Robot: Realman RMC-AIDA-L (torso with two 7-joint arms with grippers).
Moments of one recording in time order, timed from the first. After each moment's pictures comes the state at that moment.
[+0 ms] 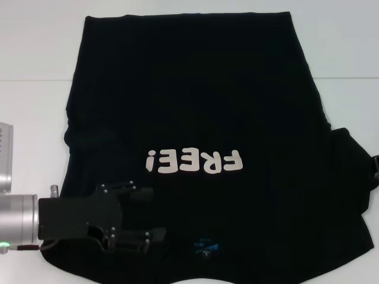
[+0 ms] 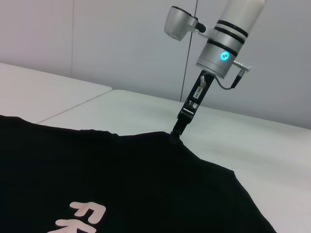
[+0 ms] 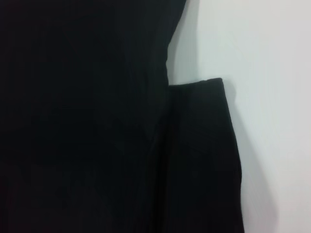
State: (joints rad) left arm -0.46 -2.11 0.68 0.70 2.10 1.65 -1.19; right arm 0.77 2.01 -0.76 -0.81 -2.93 -1.29 2.69
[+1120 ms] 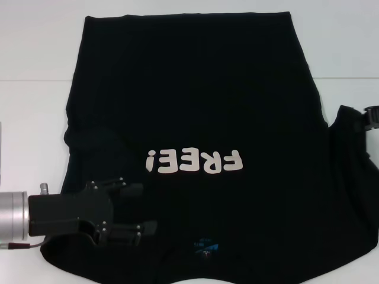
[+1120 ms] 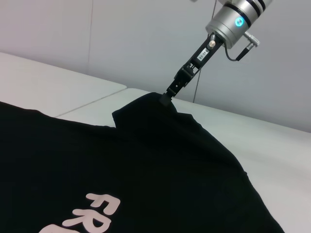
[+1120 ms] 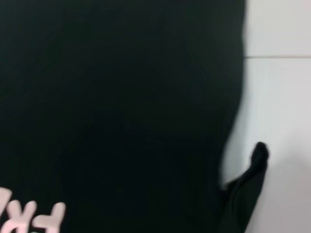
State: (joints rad) left arm -0.45 -2.10 0.66 0.70 2.10 1.65 -1.24; right arm 0.78 2.01 -0.72 -1.00 -2.76 -1.38 2.61
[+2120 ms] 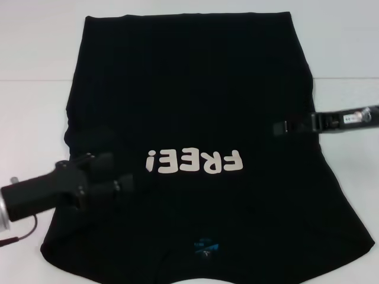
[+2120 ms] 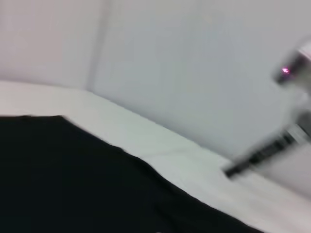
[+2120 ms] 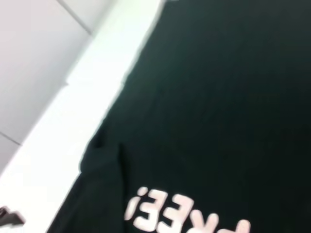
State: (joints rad) left arm -0.43 -2.13 0.39 0.67 2.08 1.64 -1.31; right arm 0.73 2.02 -0.75 -0.80 -2.27 -1.39 2.32
